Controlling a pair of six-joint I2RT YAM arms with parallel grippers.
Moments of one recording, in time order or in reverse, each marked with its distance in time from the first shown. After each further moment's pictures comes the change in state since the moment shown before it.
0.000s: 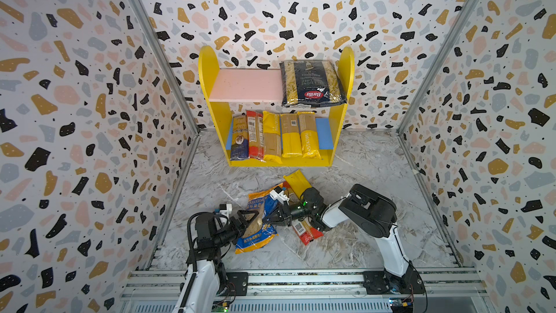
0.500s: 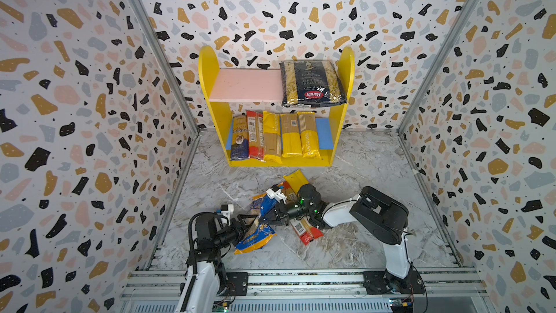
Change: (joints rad) left arm 0.000 -0.056 0.000 -0.061 0.048 0.047; right arm 0.029 -0.145 0.027 -0.316 0.020 -0.158
